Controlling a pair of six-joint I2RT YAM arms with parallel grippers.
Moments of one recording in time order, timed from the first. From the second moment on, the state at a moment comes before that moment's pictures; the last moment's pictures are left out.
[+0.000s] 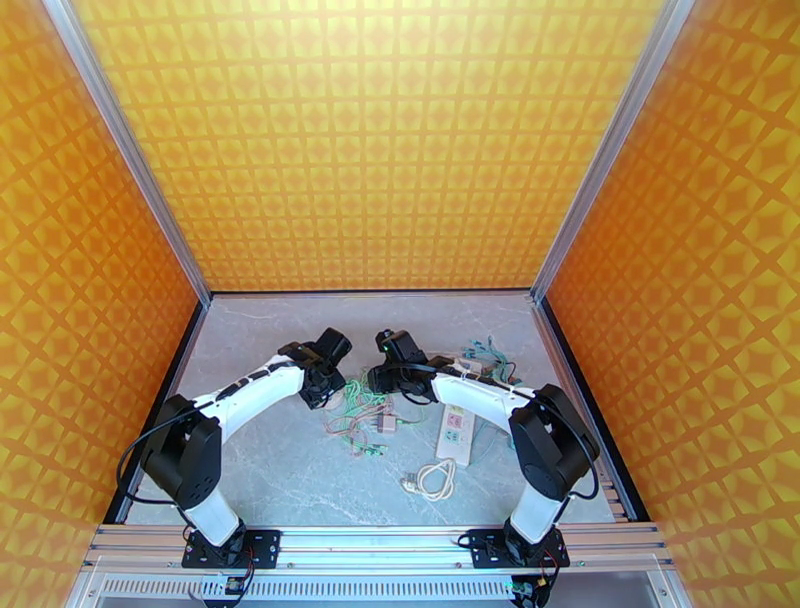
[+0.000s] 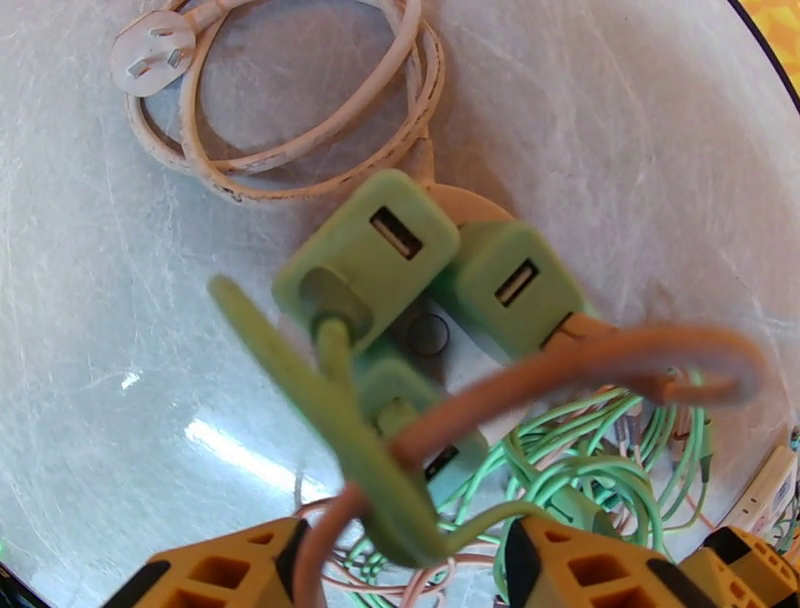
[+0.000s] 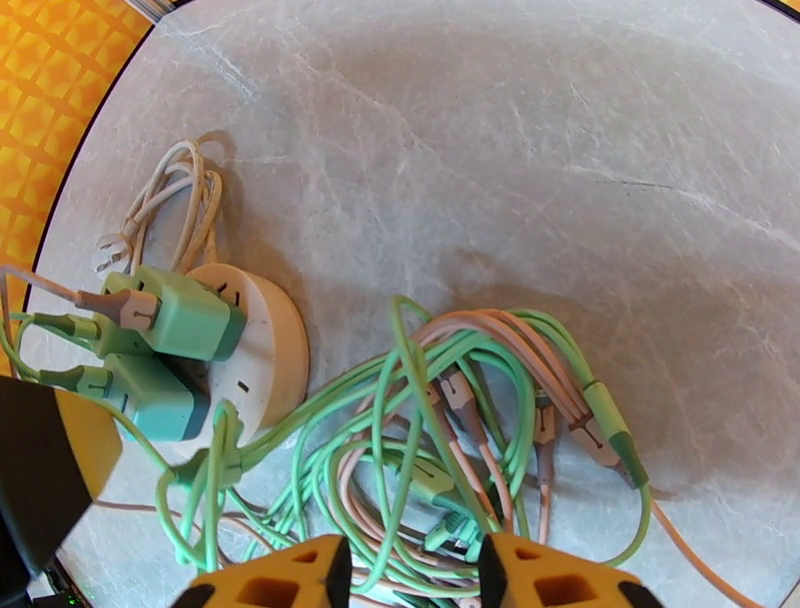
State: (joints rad) left arm -0.60 1.70 1.30 -0.86 -0.19 -1.22; right arm 0.64 1.76 1.19 -0.31 -0.08 0.41
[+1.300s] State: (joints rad) left arm -0.57 1.85 1.38 -0.90 -0.24 -1.33; right arm 0.63 1.74 1.17 -0.29 -0.08 0.40
